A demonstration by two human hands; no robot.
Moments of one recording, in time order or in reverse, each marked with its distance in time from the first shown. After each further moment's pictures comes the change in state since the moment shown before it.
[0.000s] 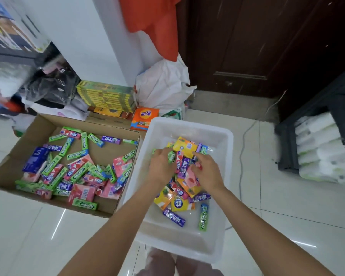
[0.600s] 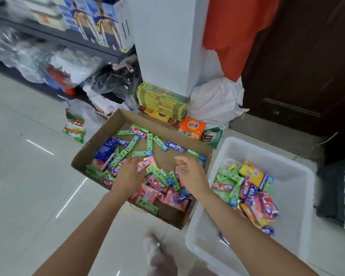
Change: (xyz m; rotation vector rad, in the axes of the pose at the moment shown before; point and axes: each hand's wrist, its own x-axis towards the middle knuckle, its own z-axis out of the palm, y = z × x) left_hand -0.034 -0.218 -0.176 -0.008 0.221 -0.190; right_hand 0.007 -0.186 0.160 0.018 -0.207 -0.273
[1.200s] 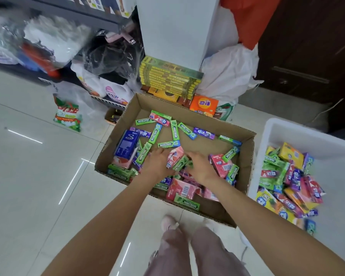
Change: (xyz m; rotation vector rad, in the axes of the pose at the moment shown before) left_hand 0.084 -0.079 0.017 0.332 -0.368 0.234; right_hand 0.064 -0.002 0.109 -0.316 -0.182 0.200
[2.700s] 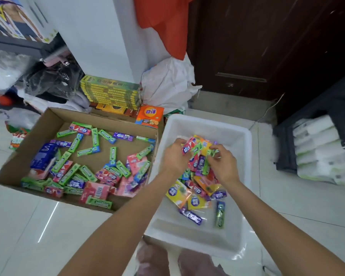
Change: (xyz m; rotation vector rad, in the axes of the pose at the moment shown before) left_hand 0.003 0.330 0.056 -0.547 0.177 0.016; right_hand -0.139 0.238 -0.160 0.329 0.591 0.186
